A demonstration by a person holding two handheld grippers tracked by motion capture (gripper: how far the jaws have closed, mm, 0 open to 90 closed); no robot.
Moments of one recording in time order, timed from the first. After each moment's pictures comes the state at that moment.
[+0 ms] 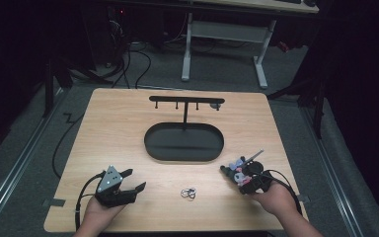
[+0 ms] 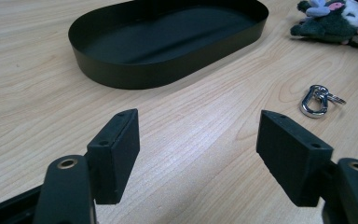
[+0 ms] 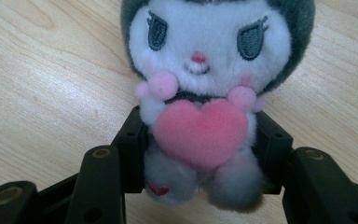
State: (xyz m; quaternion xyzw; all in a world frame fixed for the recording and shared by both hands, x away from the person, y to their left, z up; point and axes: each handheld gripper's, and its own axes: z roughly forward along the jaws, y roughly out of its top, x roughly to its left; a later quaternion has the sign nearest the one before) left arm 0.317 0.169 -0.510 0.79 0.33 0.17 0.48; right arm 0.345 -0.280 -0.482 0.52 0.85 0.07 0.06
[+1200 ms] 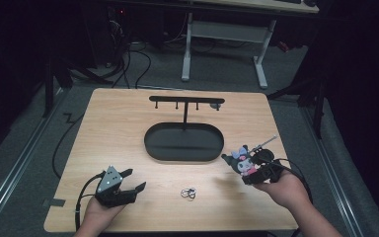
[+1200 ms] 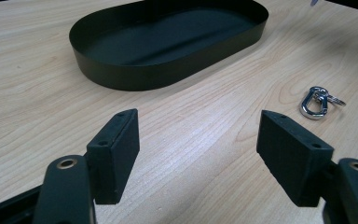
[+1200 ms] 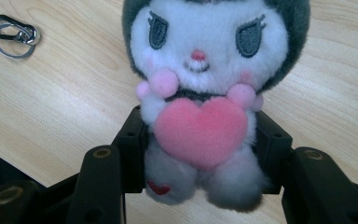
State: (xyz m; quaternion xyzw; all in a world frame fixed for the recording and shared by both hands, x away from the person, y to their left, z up) left arm 0.317 0.169 -0.510 0.79 0.33 0.17 0.49; right arm 0.344 -0.284 -0.416 0.52 0.84 0.13 0.05
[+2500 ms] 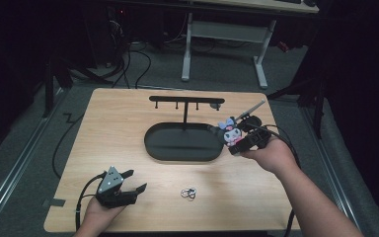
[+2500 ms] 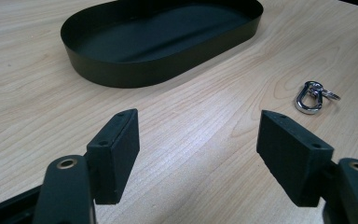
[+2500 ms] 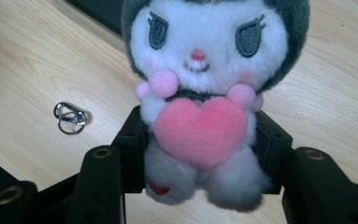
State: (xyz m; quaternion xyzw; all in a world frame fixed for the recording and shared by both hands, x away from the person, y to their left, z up) left arm 0.316 0.168 -0.511 0.79 0.33 0.16 0.48; right arm 0.407 -0.245 -0.353 0.50 0.85 0.15 0.05
